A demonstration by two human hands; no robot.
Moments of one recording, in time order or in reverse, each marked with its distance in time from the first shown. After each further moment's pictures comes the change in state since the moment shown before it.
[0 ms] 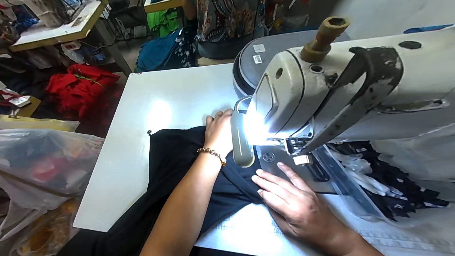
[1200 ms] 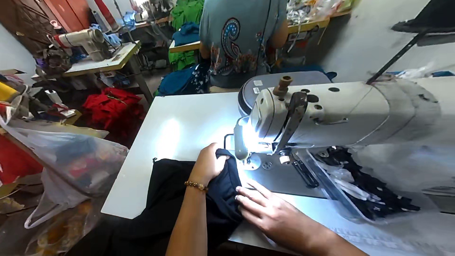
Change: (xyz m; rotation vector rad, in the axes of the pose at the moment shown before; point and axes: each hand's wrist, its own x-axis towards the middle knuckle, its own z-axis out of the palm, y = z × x) left_hand -0.081 -0.008 -0.051 -0.345 -0.023 -0.193; right_hand 0.031 -0.039 -0.006 -0.092 -0.095 -0.351
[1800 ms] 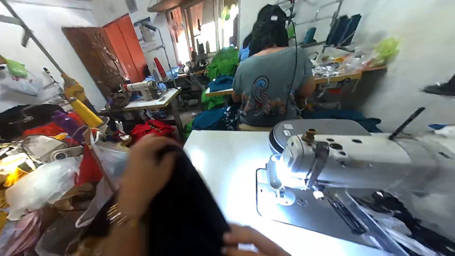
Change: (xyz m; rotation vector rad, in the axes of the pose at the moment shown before) left_hand -0.151 0.059 -0.213 0.586 0.687 0.422; right_hand 0.099 -0.097 -0.044 0.858 0.514 0.099
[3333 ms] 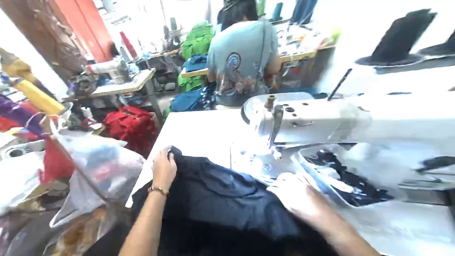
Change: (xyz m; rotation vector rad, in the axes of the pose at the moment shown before) left_hand -0.058 -0.046 0.168 -0.059 -0.326 -0.524; right_hand -0.087 0.072 -0.126 -0.942 -0.222 0.674
